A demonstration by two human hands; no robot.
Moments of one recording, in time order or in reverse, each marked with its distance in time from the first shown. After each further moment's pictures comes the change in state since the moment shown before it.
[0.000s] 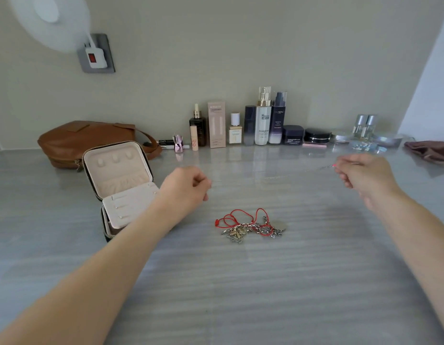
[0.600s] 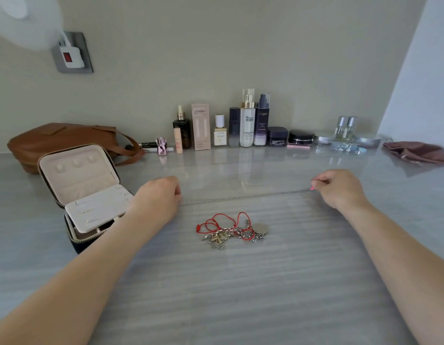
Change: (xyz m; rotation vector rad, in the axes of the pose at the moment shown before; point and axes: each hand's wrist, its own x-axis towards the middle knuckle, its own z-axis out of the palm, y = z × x) left_hand 0.014 -0.023 0.008 0.494 -0.025 0.043; right_hand 0.006 0.025 0.000 -0.617 -0.045 -0.077
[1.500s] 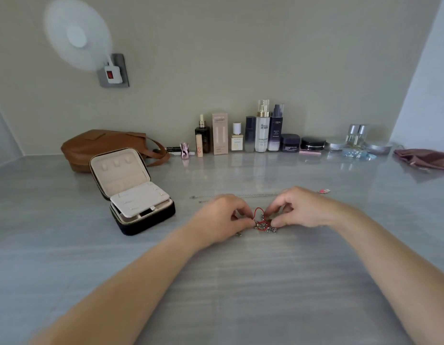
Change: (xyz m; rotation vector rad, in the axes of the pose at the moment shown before) left_hand -0.052 0.051 -0.004 -0.398 -0.217 0.345; right_hand -0.078 -0.073 -0.003 -0.138 -0.742 -0.481
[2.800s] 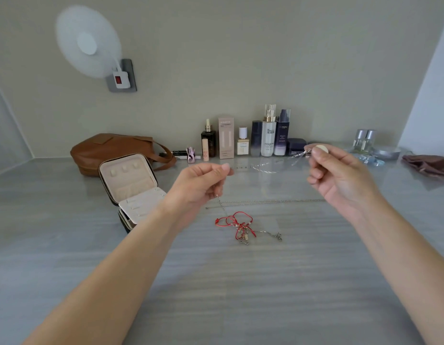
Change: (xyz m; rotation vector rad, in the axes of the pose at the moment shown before) left_hand 0.001 0.001 -0.063 -1.083 0.260 -0.152; right_hand -0.013 -0.022 -0.036 1.303 0.596 -0.207
